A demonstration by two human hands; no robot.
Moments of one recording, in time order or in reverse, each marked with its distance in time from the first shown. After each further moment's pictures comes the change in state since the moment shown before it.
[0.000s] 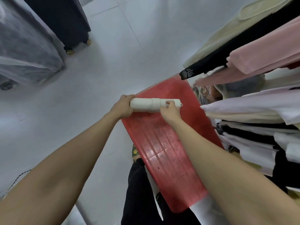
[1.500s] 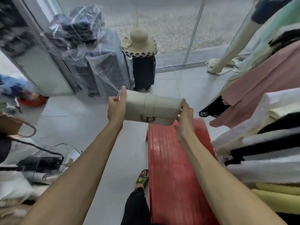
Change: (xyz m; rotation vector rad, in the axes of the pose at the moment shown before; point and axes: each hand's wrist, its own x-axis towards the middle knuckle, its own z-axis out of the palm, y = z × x) left_hand -0.333 0.057 0.010 -1.146 1.145 -0.191; right_hand -0.209 0.019 -0.057 0.629 -0.293 -0.501
